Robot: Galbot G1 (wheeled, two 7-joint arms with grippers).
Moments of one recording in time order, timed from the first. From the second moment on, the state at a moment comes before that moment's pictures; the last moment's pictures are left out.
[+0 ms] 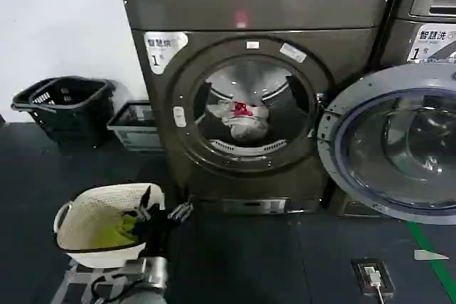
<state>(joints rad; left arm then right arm) 1.36 -1.41 -0.31 -2.06 -0.09 0.01 -0.23 -1.86 1.02 2.55 1.71 0.68 -0.19 0.05</state>
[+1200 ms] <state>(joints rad) 1.37 -1.40 -0.32 -2.10 -0.10 0.03 -0.22 -1.88 1.03 2.59 1.69 0.65 -0.15 0.02</state>
